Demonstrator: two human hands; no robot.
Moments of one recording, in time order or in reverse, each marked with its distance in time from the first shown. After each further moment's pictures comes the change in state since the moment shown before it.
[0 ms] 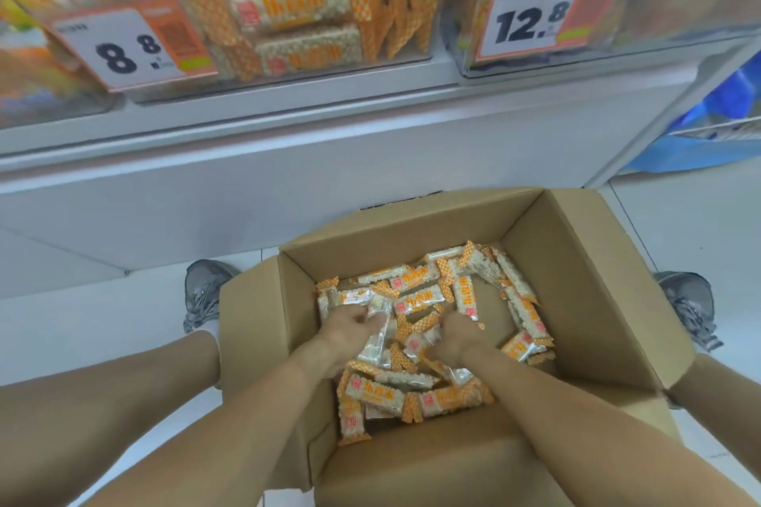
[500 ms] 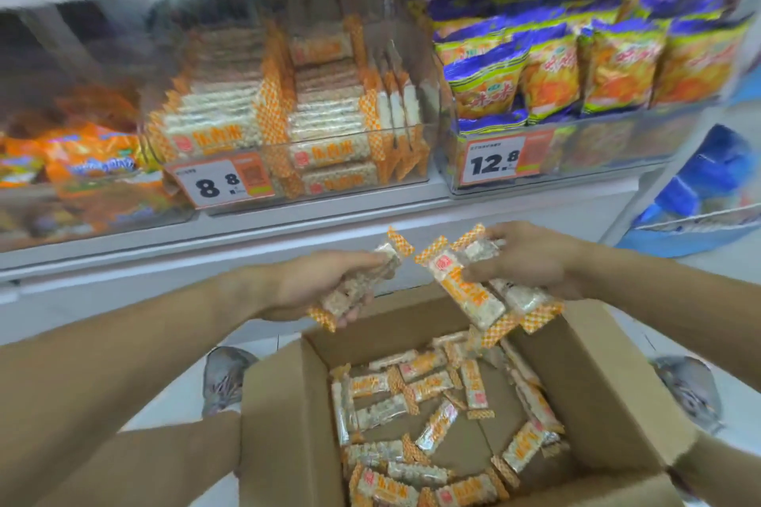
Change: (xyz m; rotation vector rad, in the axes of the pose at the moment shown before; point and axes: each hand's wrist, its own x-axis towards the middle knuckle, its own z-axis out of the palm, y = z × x) left_hand -0.131 0.191 -0.115 0.153 -0.270 0.348; right_hand -0.174 -0.092 -0.233 0.426 0.101 -0.421
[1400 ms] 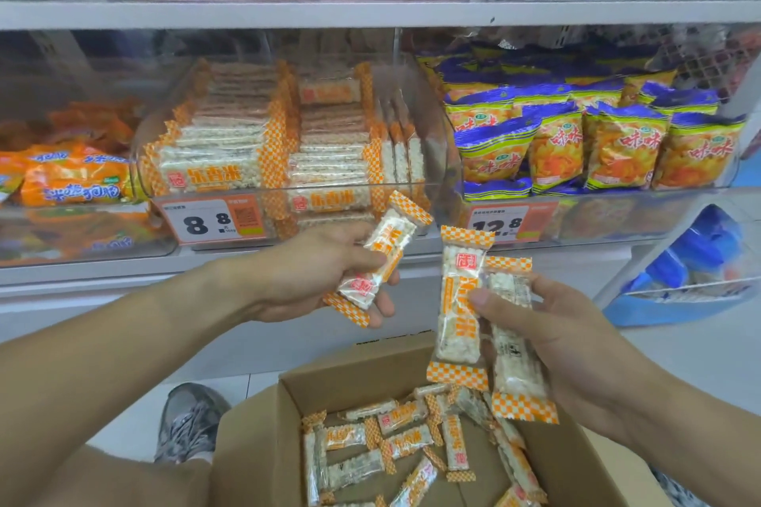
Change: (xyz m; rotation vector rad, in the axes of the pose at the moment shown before) left_hand -0.016 0.076 -0.017 -0.212 0.014 0.242; right_hand -0.049 -0.030 0.011 0.725 0.137 -0.172
